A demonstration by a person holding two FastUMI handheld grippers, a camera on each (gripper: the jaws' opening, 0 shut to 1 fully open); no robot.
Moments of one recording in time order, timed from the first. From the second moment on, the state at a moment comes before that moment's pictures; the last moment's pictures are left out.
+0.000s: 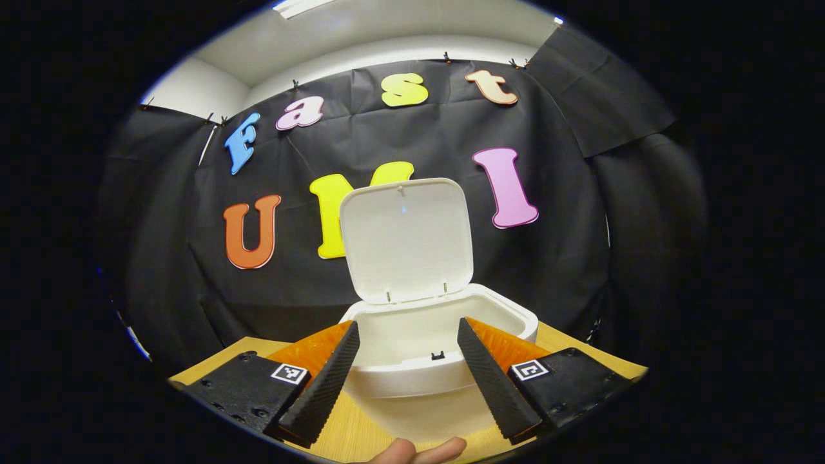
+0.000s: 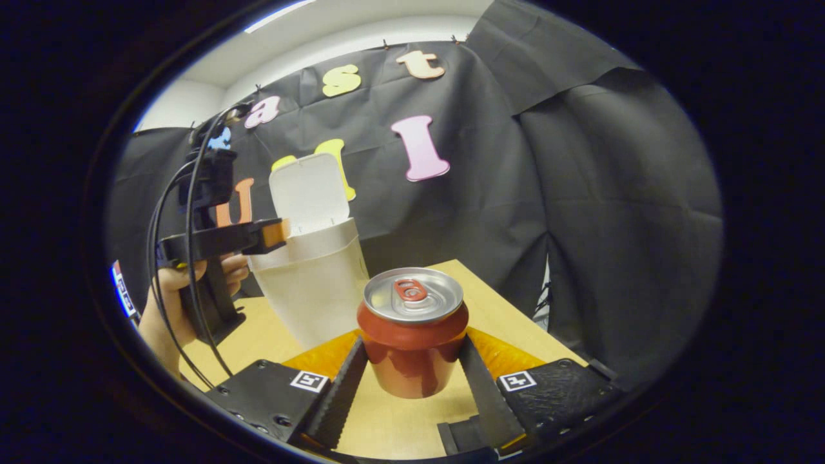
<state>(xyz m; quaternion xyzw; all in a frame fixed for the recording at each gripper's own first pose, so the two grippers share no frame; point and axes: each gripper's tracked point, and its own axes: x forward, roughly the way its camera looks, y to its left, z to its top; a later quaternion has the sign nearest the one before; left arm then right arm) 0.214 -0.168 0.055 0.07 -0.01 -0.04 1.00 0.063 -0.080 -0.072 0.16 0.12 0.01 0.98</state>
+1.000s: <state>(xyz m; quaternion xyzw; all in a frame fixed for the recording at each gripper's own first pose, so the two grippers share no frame) 0.046 -0.032 0.016 0.03 -0.04 0.01 1.00 0.038 -0.060 -0.007 0.10 0.07 0.04 0.99</state>
